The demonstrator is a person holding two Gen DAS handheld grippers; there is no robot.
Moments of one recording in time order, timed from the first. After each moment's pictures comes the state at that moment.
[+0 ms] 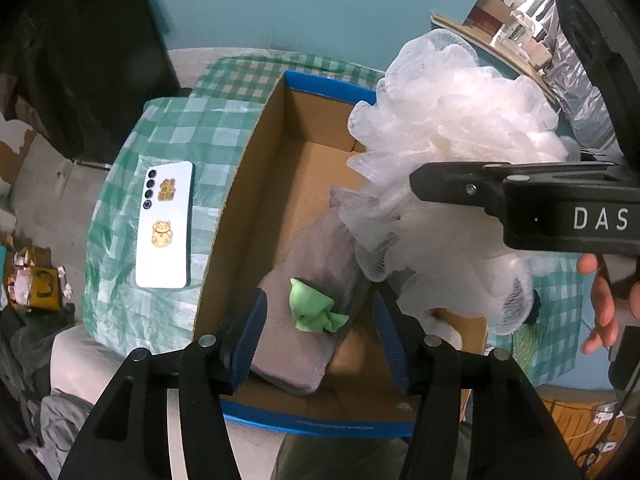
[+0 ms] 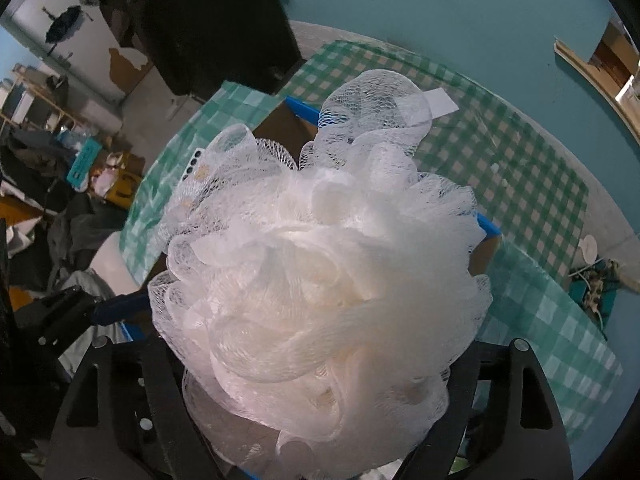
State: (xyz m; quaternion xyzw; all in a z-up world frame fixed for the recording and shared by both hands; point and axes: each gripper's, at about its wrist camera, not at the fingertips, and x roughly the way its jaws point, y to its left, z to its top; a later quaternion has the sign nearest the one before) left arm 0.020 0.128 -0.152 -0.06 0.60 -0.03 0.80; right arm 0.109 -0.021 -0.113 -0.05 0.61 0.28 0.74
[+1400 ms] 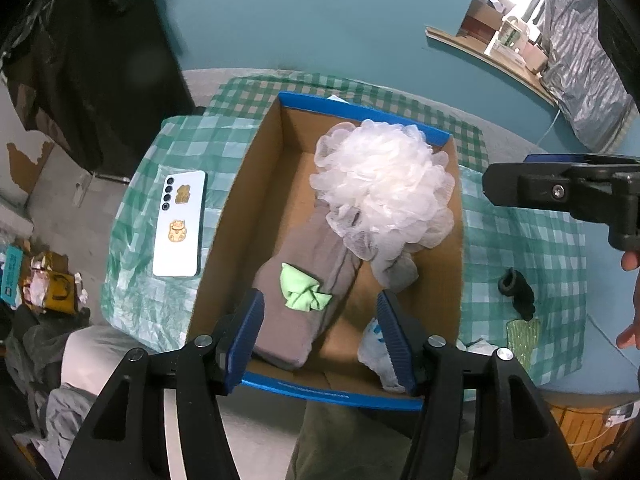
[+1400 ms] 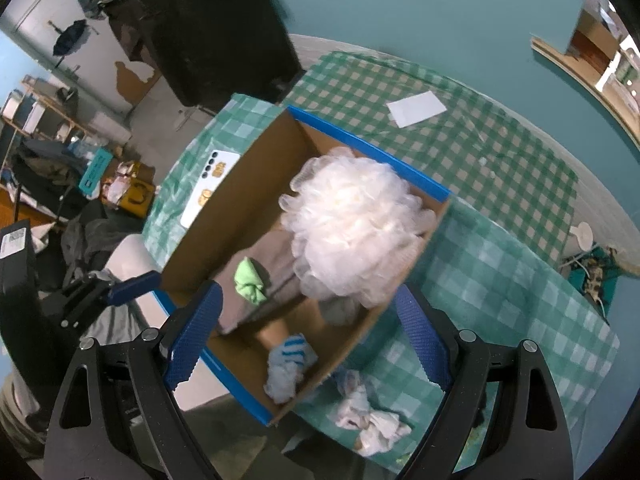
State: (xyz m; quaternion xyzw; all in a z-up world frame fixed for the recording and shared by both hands) left arm -0.015 0.098 -0.121 -0.04 0.57 0.00 0.82; right arm 0.076 -0.070 -0.068 -0.04 0.60 0.28 0.75
